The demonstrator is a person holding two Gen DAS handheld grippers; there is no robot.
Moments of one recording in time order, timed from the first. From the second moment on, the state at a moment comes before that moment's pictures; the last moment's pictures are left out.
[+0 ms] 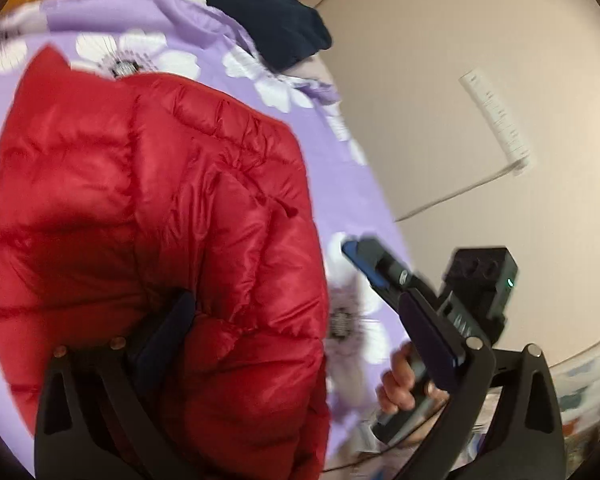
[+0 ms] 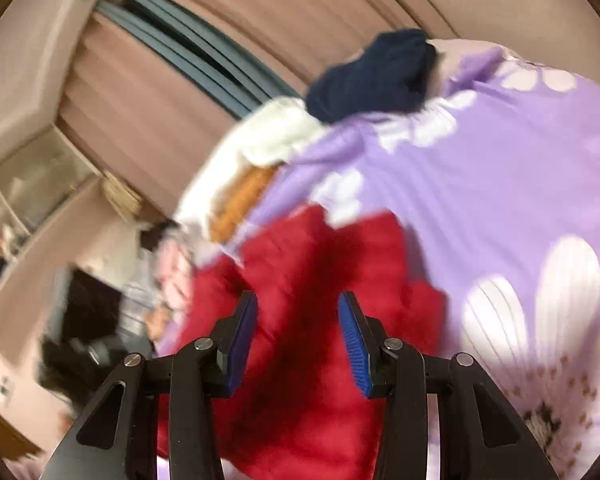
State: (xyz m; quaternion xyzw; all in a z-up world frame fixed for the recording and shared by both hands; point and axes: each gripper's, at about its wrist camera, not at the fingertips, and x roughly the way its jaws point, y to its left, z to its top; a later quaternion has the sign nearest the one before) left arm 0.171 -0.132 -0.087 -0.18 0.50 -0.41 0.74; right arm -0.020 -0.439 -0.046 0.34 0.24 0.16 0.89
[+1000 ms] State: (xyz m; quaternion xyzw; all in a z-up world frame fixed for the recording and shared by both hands) left arm 0.146 -0.077 -0.063 -0.14 0.46 -0.38 0.79; right arm 0.013 -0.372 -0.091 0.16 0.36 0.14 0.91
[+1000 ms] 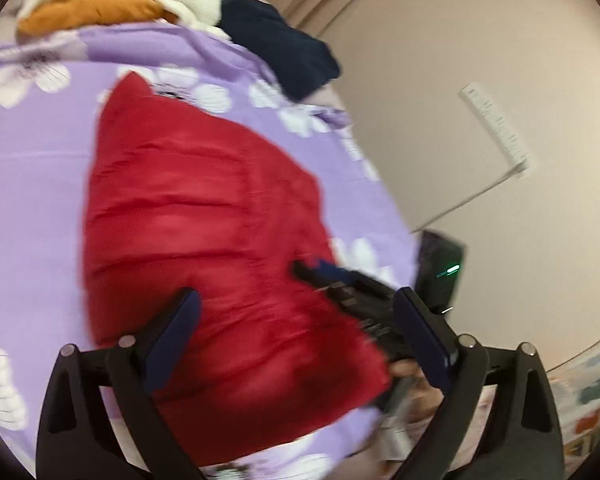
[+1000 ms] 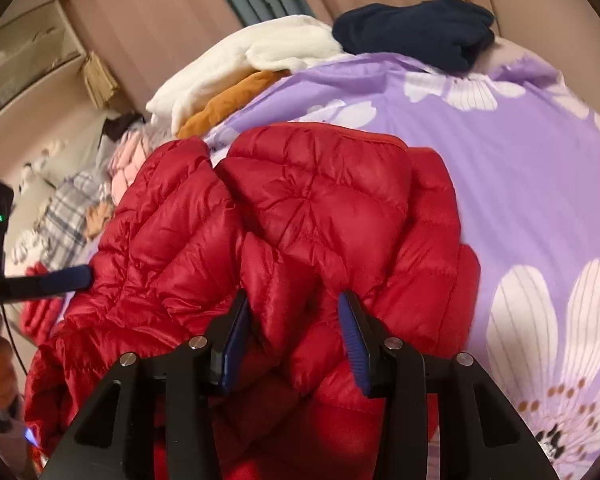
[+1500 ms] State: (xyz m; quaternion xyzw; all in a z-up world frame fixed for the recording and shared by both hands) left arm 0.141 -0.092 -0.100 0.03 0.44 -0.33 0.84; right arm -0.032 -0.333 -0.025 0.08 0.29 0.15 0.94
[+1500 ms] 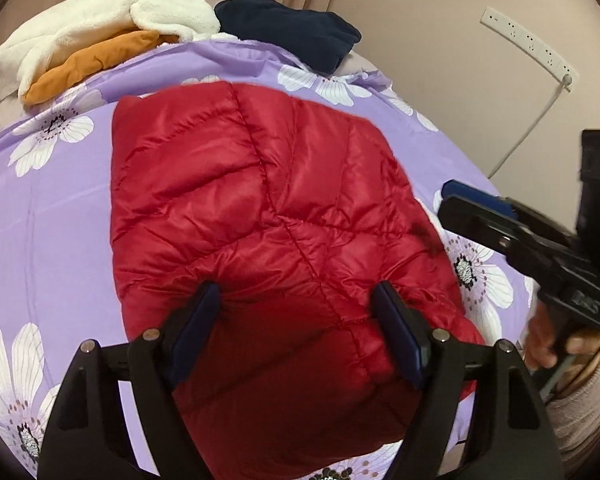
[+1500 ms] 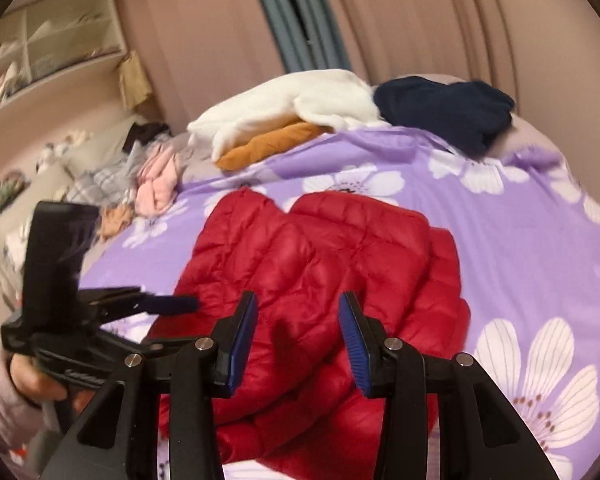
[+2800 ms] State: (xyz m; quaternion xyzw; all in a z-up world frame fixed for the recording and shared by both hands) left arm 0.105 -0.093 -0.114 0.10 0.42 -0.31 0.85; right arm -0.002 -0.329 -0.041 0.07 0.30 0.10 0.95
